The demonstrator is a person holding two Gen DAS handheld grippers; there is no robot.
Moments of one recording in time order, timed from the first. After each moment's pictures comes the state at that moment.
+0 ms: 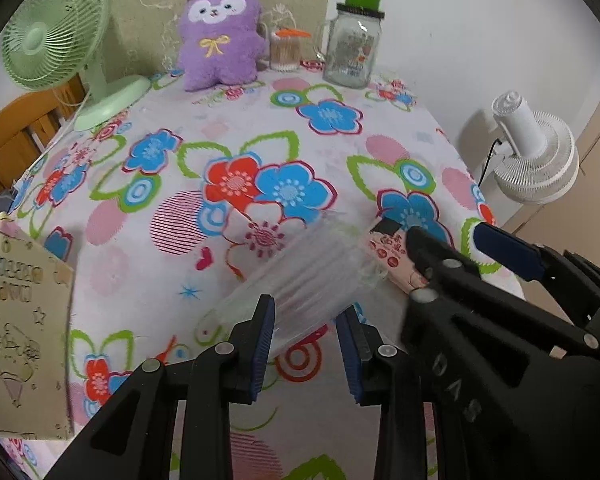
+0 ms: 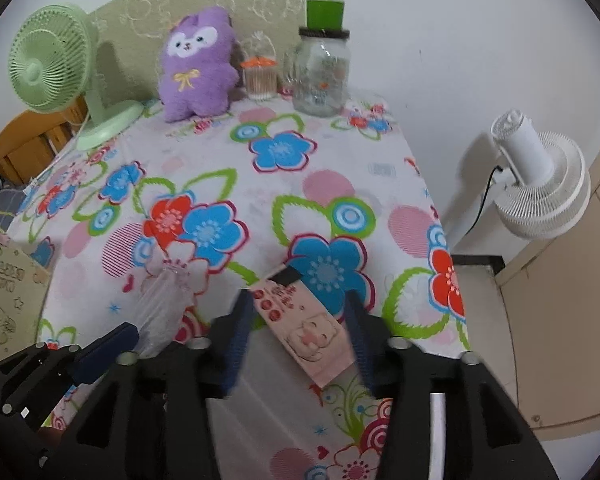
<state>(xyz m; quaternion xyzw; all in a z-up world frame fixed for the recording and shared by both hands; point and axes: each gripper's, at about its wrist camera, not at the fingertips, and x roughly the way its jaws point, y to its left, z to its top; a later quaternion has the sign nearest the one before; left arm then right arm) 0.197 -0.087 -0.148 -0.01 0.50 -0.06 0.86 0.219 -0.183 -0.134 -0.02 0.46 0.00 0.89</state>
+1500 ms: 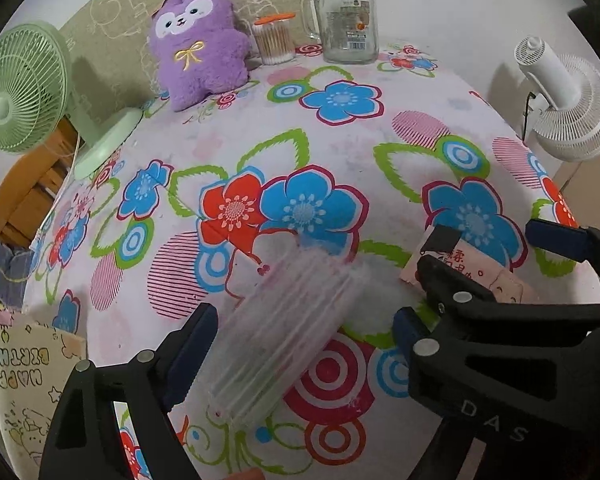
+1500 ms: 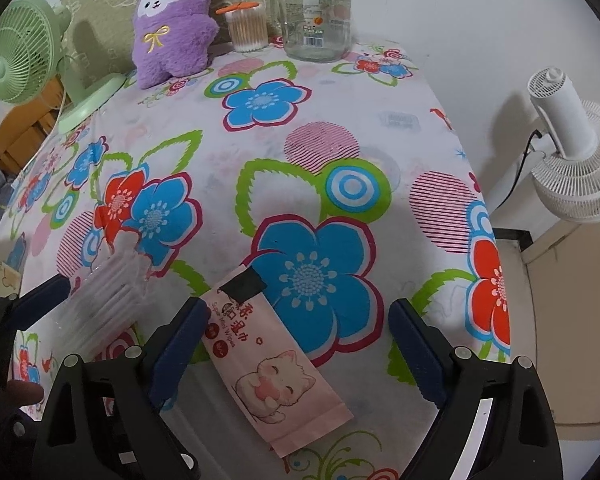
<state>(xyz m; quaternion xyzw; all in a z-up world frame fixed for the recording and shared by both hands) 0.242 -0.109 -0.179 0.12 0.50 -0.02 0.86 0.270 -0.211 -0.189 0.01 0.52 0.04 0.85</state>
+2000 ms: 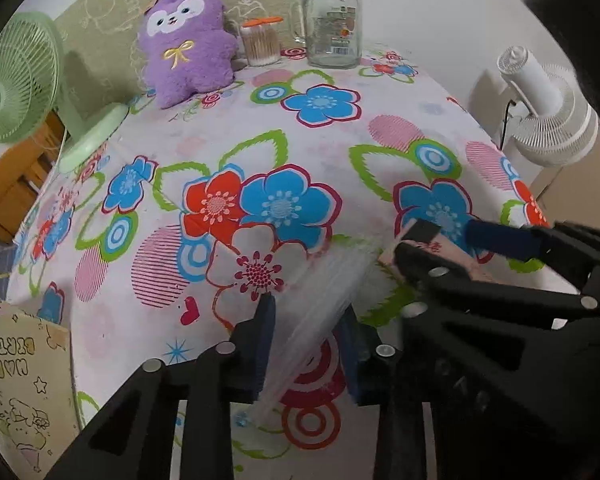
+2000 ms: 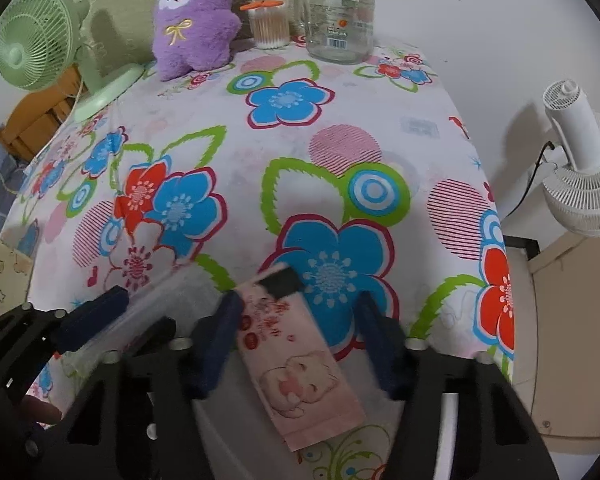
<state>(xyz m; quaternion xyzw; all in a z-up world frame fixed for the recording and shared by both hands) 0.233 -0.111 -0.173 0.09 0.51 -0.06 0.86 0.268 -0.203 -0.183 0.00 0.53 0.07 0.85</state>
